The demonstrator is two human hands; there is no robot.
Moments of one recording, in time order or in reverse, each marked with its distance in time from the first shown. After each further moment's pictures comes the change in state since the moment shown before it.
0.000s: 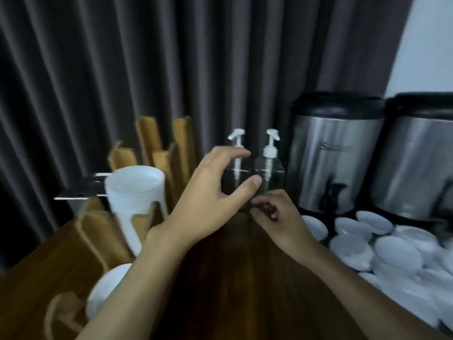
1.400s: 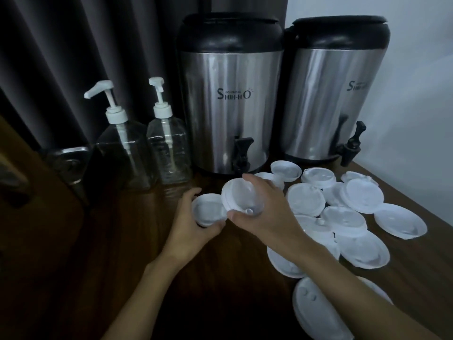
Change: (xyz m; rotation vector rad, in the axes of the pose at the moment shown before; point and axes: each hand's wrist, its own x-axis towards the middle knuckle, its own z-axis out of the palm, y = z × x) left_hand -0.048 -0.104 0.255 -0.323 -0.309 -0.442; right_hand -0.065 0.116 -0.086 -0.161 0.199 0.375
